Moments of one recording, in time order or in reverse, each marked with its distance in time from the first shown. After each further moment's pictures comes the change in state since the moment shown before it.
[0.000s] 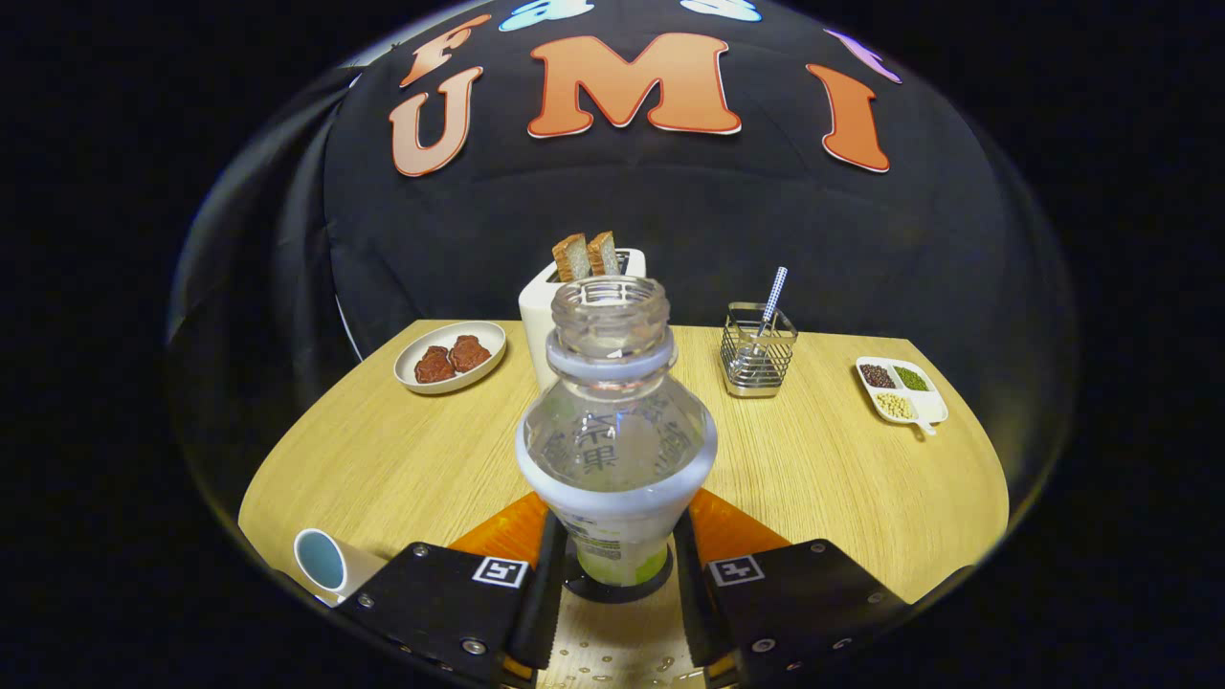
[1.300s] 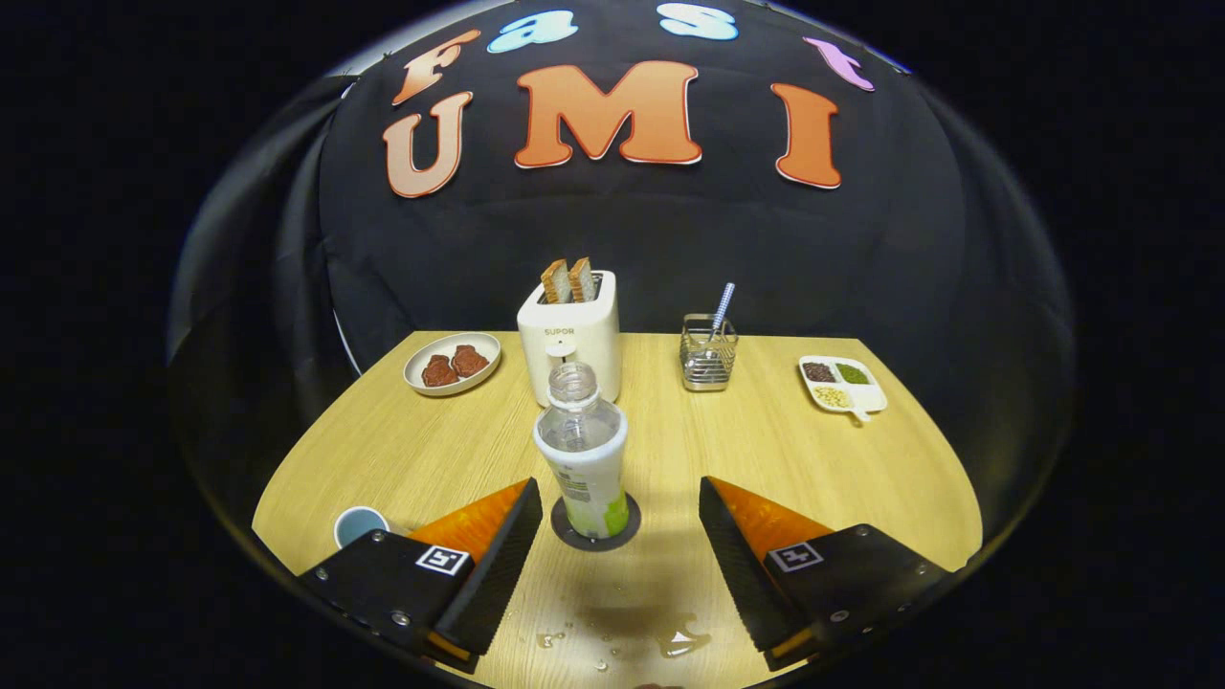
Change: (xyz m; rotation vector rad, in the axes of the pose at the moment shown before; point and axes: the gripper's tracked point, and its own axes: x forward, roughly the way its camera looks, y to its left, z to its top) arm -0.118 -0.026 0.016 0.027 -0.032 -0.085
